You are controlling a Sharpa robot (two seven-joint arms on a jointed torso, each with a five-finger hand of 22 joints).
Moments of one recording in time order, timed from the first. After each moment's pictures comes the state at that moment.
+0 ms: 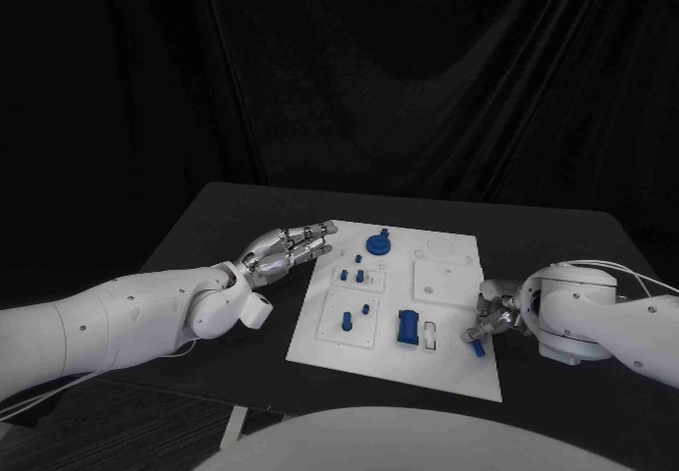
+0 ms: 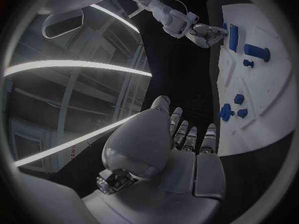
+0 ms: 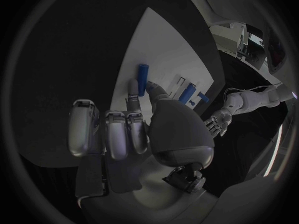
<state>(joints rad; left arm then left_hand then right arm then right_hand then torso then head) 0.99 -0.81 -0.21 1.28 -0.18 0.20 0.68 1.58 0.22 -0.15 0.28 0.58 0.46 0.11 0.11 0.04 0.04 0.09 0.25 0.03 0.00 0.09 0.02 0.01 0.19 0.02 0.24 0.01 0.04 1.13 -0.92 -0.21 1.64 -1.24 0.12 -0.63 1.21 -0.01 0.05 -0.01 0.44 1.16 0.07 0.13 0.48 1.48 -0.01 1.55 1.30 1.47 -0.07 1.55 1.30 0.04 1.46 0.02 1.35 1.30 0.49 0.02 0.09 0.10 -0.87</state>
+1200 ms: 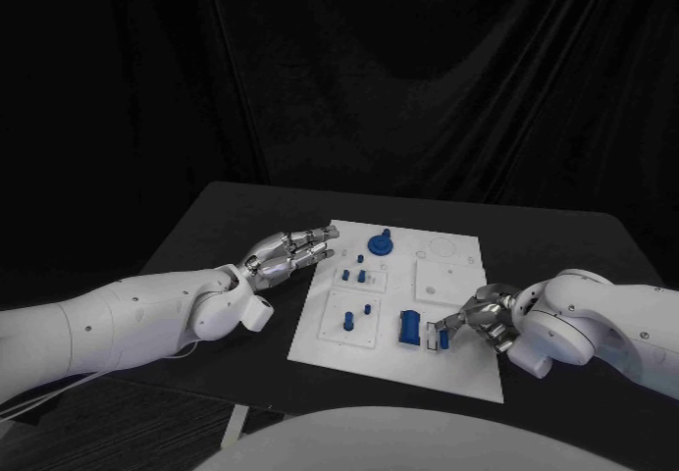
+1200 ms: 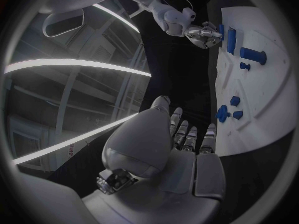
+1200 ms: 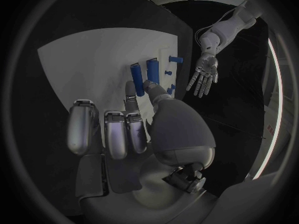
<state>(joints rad) 0.97 -0.81 -0.21 1.27 -0.18 0.22 0.67 1.58 0.22 -0.15 0.28 0.58 0.46 0.11 0.11 0.04 0.04 0.09 0.25 0.03 0.00 0.09 0.02 0.01 0.19 0.02 0.24 0.01 0.04 1.12 -0.91 -0.21 1.65 -0.59 -0.17 -0.63 1.18 -0.03 0.14 -0.07 0.45 1.12 0.06 0.17 0.46 1.47 -0.01 1.55 1.30 1.46 -0.06 1.55 1.30 0.04 1.46 0.02 1.34 1.30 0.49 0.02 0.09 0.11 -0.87</state>
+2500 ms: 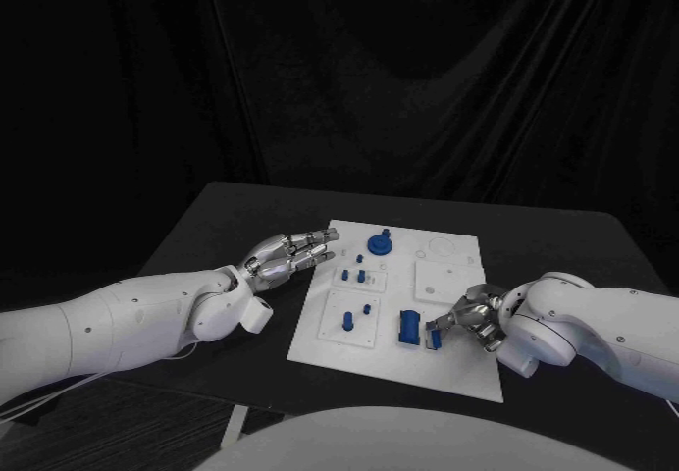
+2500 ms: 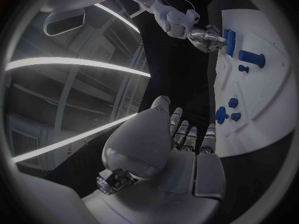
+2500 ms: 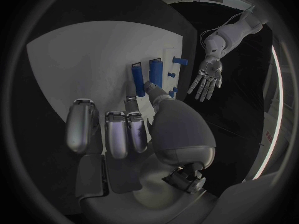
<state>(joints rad) 0.97 -0.81 -0.21 1.26 -0.18 0.24 0.66 1.58 0.22 -0.15 0.28 0.58 0.46 0.11 0.11 0.04 0.04 0.09 0.25 0.03 0.00 0.09 0.02 0.01 0.19 0.02 0.24 0.01 0.04 1.10 -0.86 -0.21 1.62 -0.67 -0.19 -0.63 1.15 -0.02 0.20 -0.05 0.34 1.08 0.06 0.21 0.49 1.46 -0.01 1.55 1.30 1.46 -0.07 1.55 1.30 0.04 1.46 0.02 1.31 1.30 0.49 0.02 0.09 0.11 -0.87</state>
